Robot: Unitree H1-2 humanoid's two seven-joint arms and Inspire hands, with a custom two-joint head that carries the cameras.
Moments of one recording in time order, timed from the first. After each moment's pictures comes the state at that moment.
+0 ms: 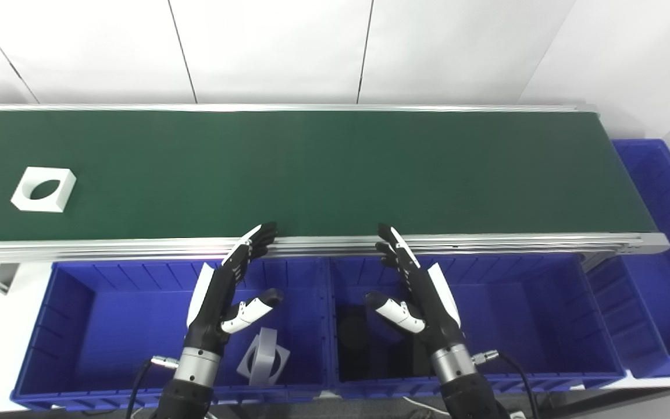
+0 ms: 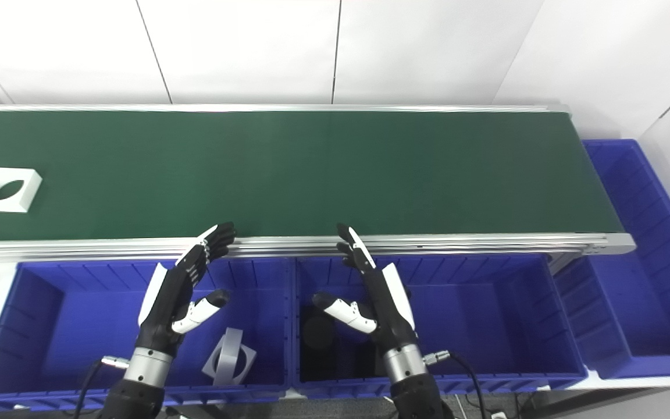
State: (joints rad) left arm 0.17 0.02 -0.23 0.16 0.18 -0.43 -0.01; right arm 0.24 -0.04 0.20 -0.04 -0.30 -0.16 -0.02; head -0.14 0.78
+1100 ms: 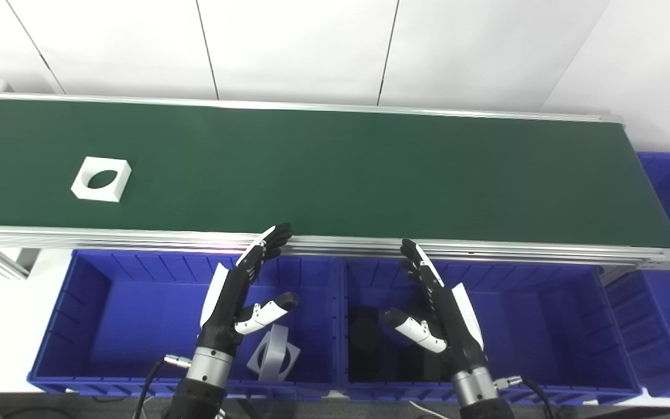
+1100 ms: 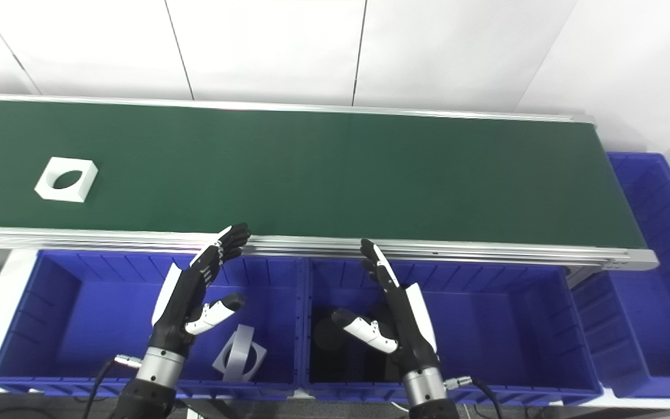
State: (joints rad) left arm 0.22 0.02 -0.24 0.10 0.20 -0.43 0.01; right arm 0.31 -0.06 0.20 -0.07 -0.29 -0.17 -0.03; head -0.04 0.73
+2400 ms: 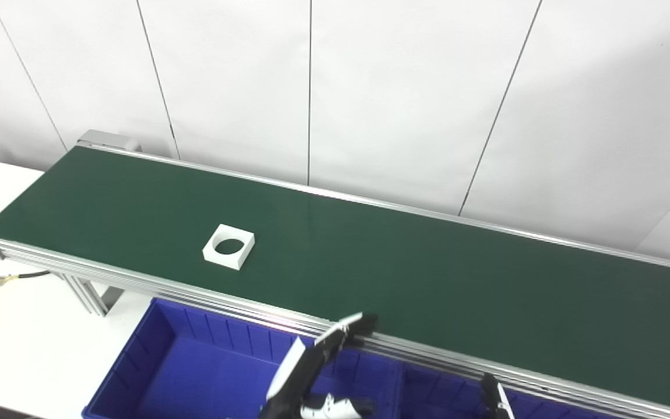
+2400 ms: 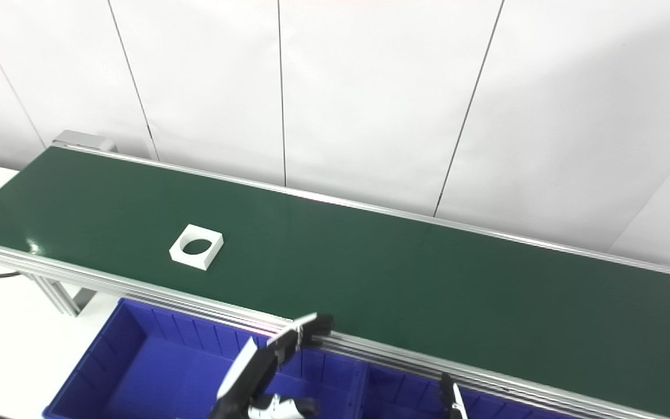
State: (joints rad) left arm 0.17 0.09 -0.35 0.00 0.18 -0.43 0.11; right arm 0.29 -0.10 0.18 0.05 -0.26 -0.32 -0.03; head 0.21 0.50
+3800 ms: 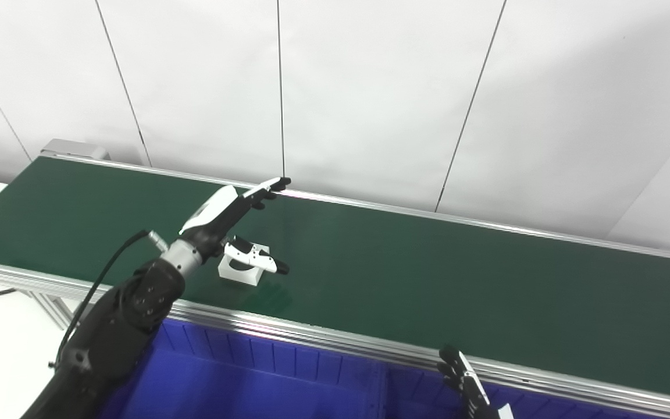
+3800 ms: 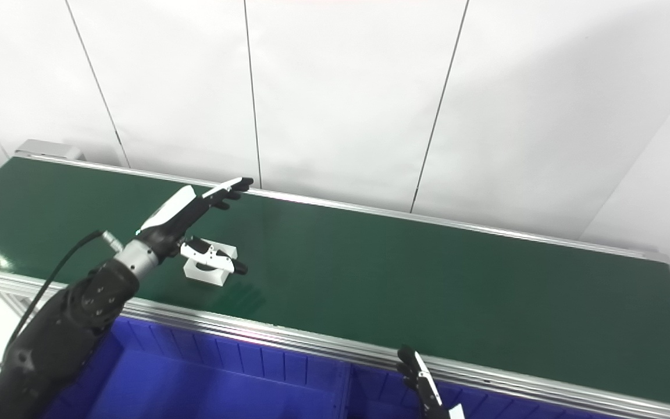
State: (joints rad) left arm -0.40 0.42 -0.15 0.34 0.38 -0.24 -0.17; right arm 0.24 -0.06 0.20 0.09 -0.25 -0.40 -0.04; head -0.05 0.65
